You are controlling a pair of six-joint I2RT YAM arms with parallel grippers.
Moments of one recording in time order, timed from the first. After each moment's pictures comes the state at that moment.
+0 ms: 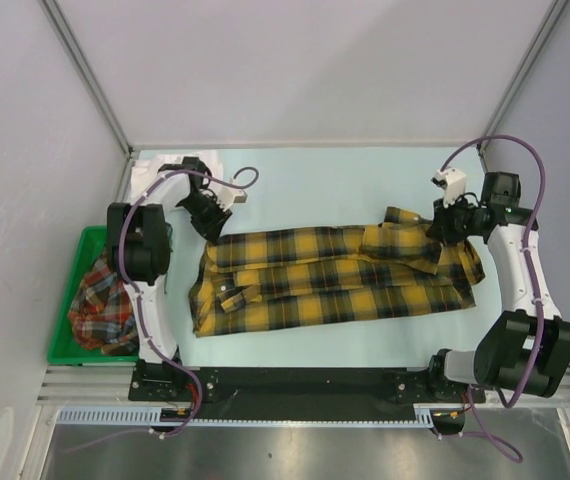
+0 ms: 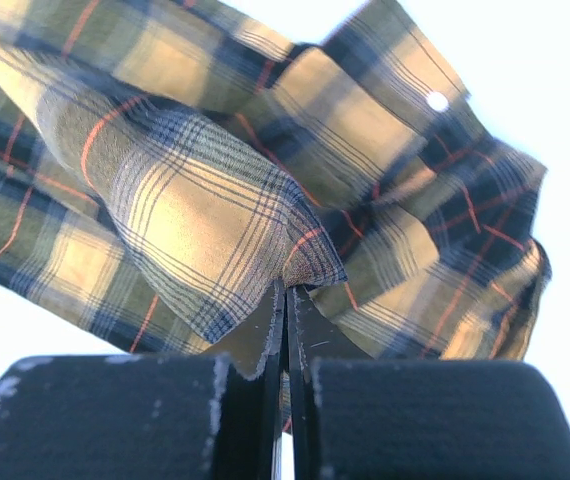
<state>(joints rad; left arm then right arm) -0.07 2.13 1.64 -1.02 0.39 0.86 -0.22 1.32 1.14 -0.77 -0.58 -0.57</state>
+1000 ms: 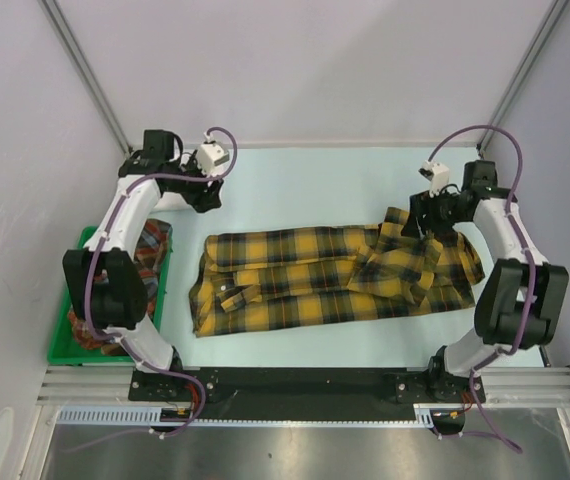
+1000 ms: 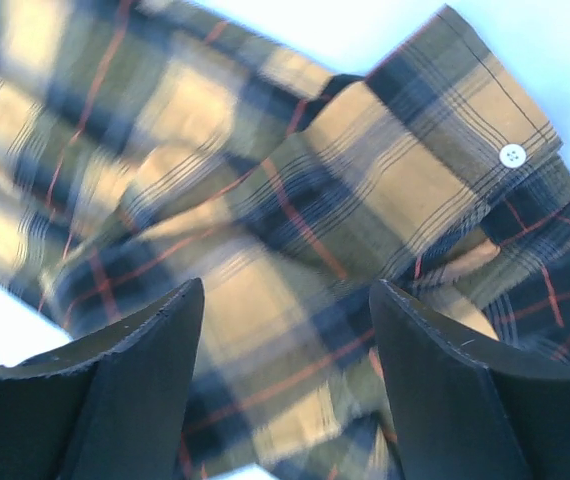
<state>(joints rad) -0.04 1.70 1.53 -0.77 0.57 0.76 -0.15 1.55 1.24 -0.75 -0.66 -0.48</state>
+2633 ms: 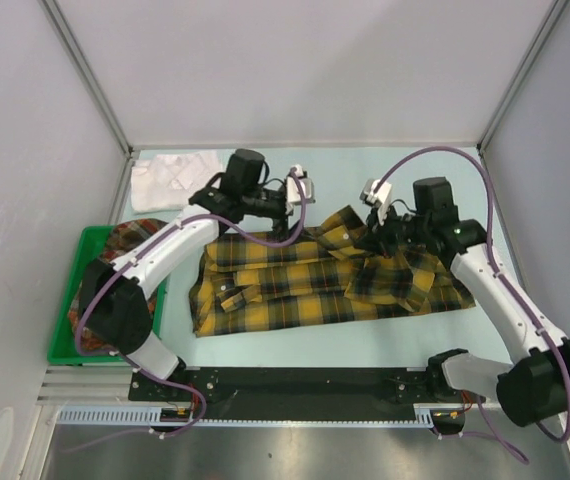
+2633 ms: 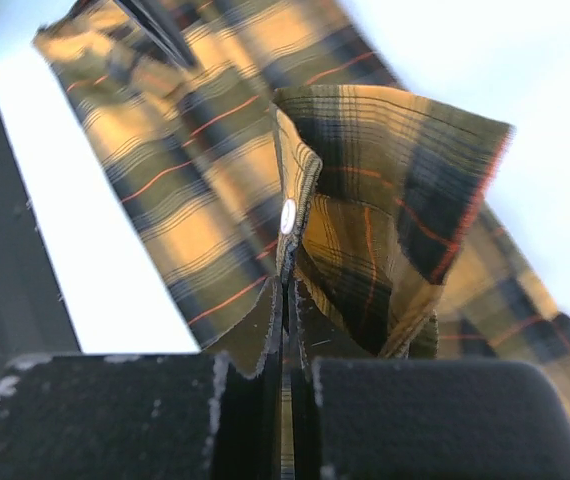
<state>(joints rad) -0.54 1.58 1.38 -0.37 0.84 0.66 0.26 1.21 1.09 -0.59 -0.77 -0.45</state>
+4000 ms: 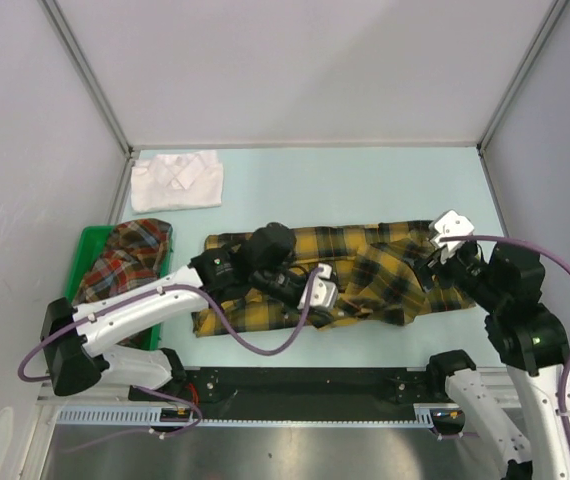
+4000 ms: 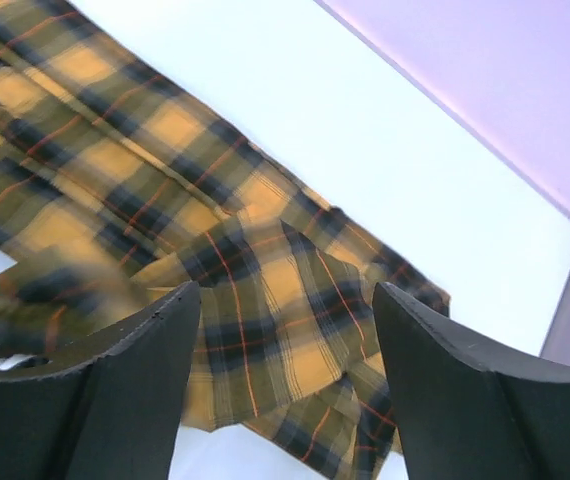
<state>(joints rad) -1.01 1.27 1.11 -0.46 0.77 0.59 0.24 0.59 1.04 -0.77 -0.32 -0.43</state>
